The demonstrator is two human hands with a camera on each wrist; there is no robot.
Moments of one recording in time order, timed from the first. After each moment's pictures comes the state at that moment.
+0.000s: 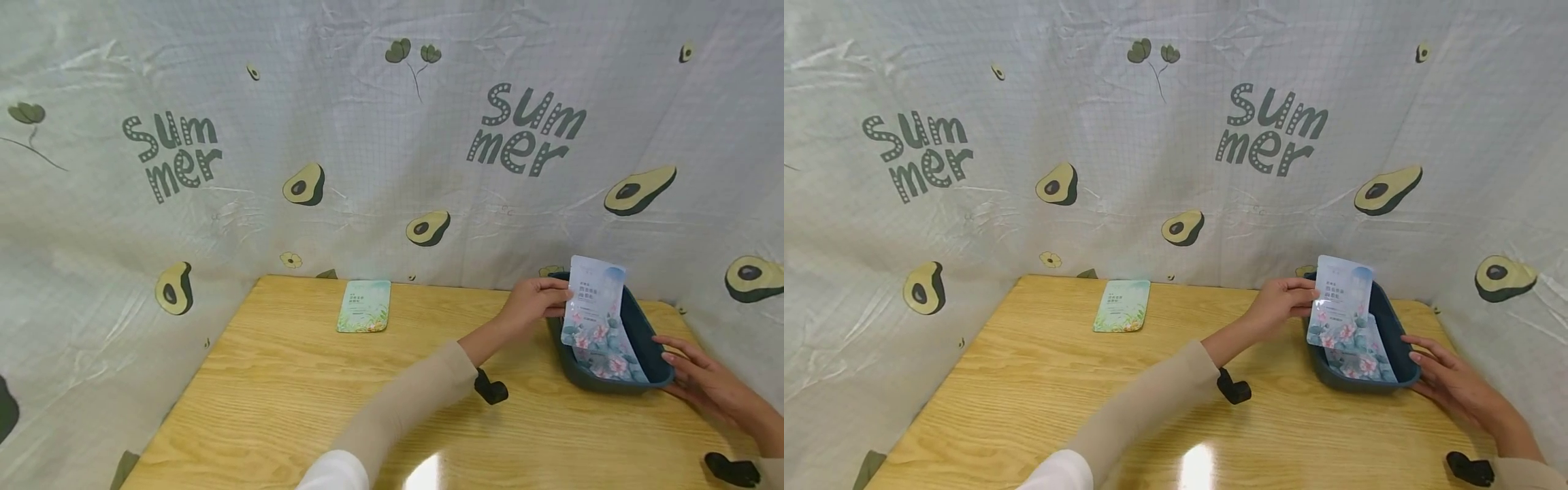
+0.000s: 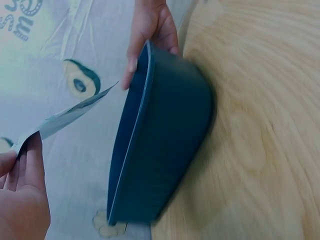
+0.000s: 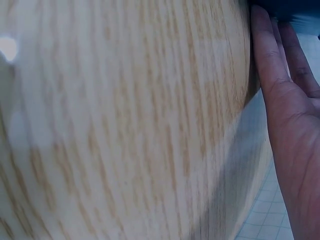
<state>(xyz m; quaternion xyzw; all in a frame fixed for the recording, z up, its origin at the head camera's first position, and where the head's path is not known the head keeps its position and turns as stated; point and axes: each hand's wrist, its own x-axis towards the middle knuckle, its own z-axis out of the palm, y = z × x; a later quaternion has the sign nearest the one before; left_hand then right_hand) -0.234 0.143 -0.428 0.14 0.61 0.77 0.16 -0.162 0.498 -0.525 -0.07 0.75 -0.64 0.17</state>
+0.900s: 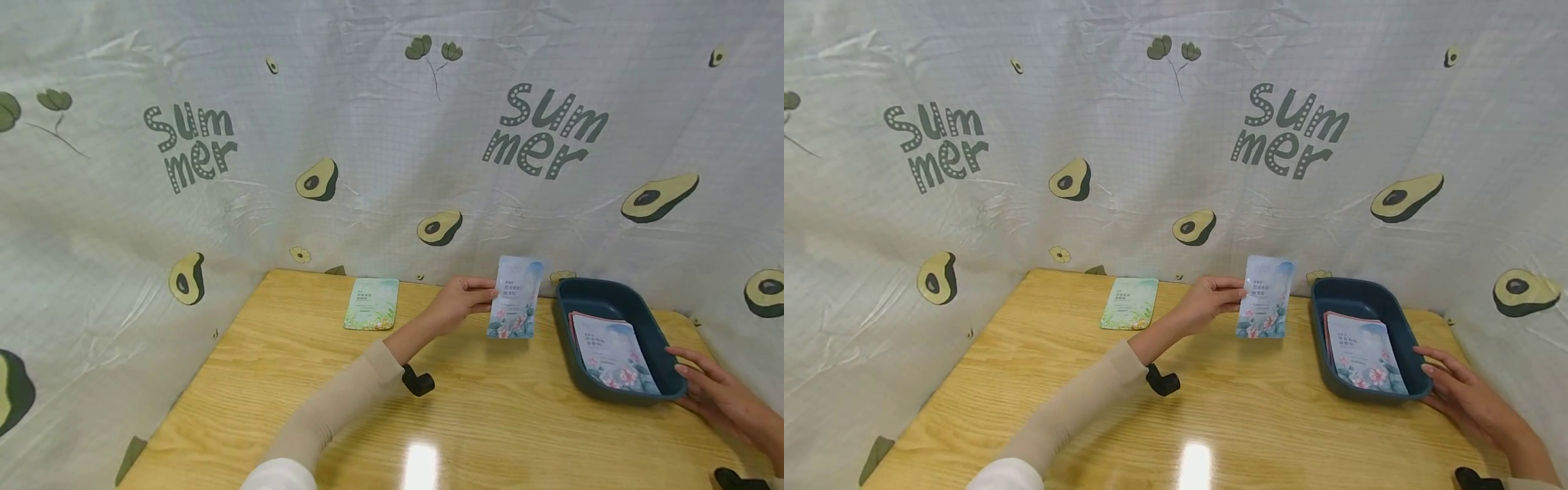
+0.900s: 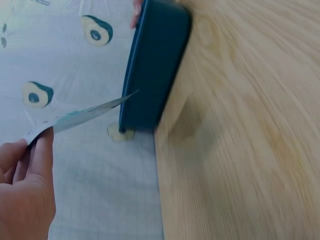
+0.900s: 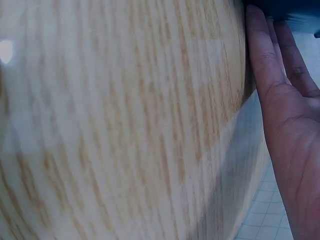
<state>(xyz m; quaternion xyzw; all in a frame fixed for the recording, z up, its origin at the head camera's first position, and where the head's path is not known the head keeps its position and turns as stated) -0.248 0.007 -0.434 0.14 0.60 0.76 0.19 -0.161 0.496 -0.529 -0.05 0.77 -0.62 0.17</state>
